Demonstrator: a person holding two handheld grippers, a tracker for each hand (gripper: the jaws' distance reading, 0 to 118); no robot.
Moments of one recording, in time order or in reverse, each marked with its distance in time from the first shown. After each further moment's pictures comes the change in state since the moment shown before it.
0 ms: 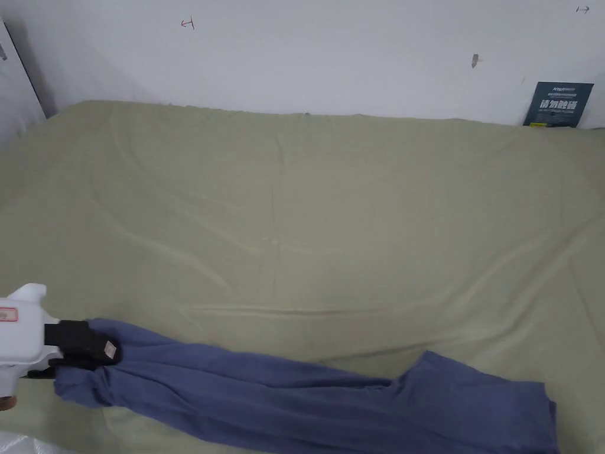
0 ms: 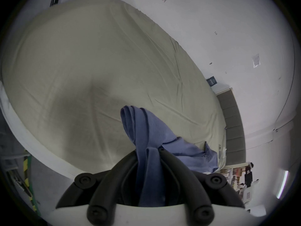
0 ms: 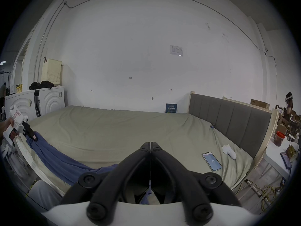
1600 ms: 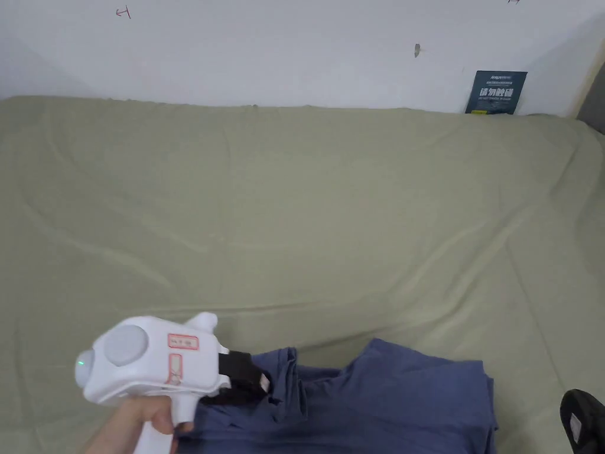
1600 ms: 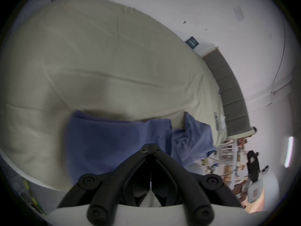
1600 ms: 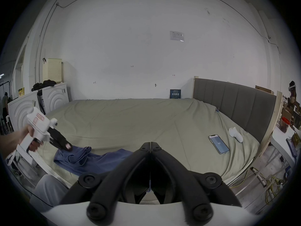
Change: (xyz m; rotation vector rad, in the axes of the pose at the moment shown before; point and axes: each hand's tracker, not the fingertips) left arm 0.152 -0.080 -0.178 -0.313 -0.344 -0.095; right arm 0.004 -0.027 0.001 -0.128 0.049 -0.059
